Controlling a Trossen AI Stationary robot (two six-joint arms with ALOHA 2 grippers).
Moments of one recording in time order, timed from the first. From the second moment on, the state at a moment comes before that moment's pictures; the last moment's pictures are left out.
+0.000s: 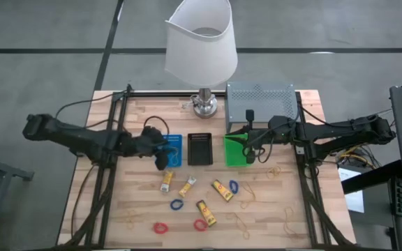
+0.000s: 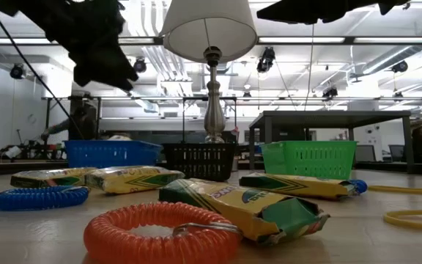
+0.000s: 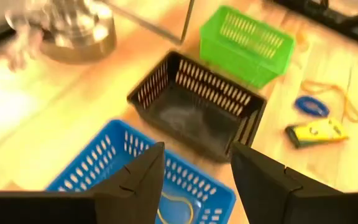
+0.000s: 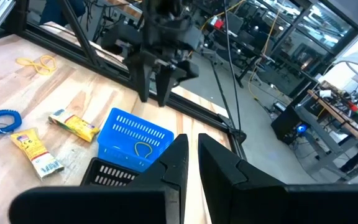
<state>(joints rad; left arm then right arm) -0.16 1.04 0.65 -0.34 -0.42 -0.57 0.00 1.08 0.73 0.17 0.08 -0.46</state>
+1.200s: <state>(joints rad) -0.33 1.16 0.66 -0.28 -0.53 -0.82 0.00 1.08 0.73 0.16 0.08 -0.46</state>
